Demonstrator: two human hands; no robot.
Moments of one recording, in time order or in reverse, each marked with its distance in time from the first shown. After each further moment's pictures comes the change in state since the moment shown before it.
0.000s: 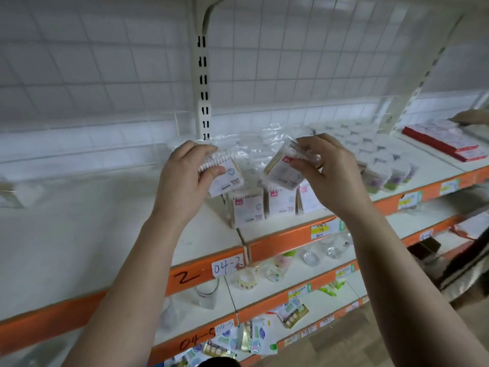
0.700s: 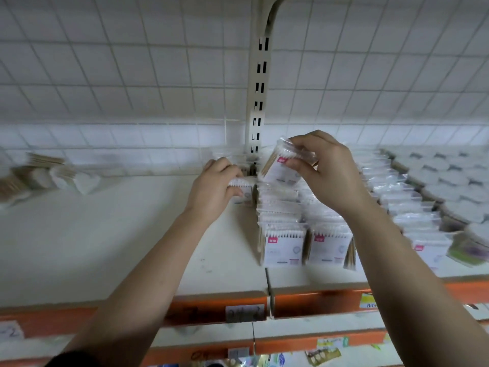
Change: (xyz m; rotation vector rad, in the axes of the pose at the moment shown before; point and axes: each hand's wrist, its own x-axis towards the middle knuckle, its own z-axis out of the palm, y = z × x) left_hand 0.034 -0.094 0.053 0.296 -0.085 -0.092; right_hand 0.099 0.020 0.093 0.263 -0.183 -0.181
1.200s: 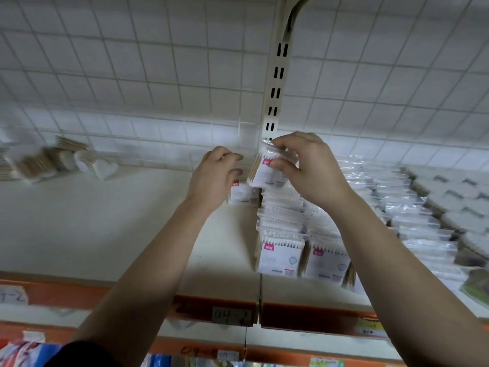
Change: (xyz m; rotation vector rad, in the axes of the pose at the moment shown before) left_hand 0.013 0.004 -0.012 0.034 0.054 -0.212; right_hand 0.032 0.002 0.023 -0.042 -0.147 -0.138
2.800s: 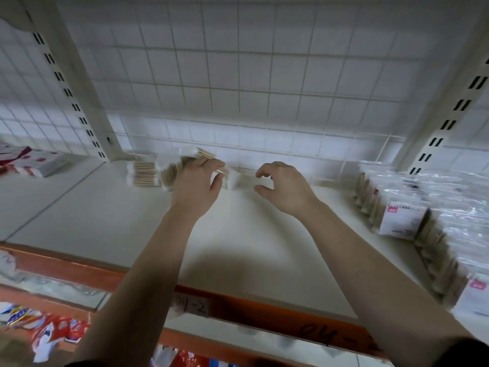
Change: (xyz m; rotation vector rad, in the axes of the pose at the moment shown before) left_hand -0.062 -0.261 -0.161 0.203 0.118 -0.142; right_hand 0.092 -0.187 0.233 0.026 -0.364 0.101
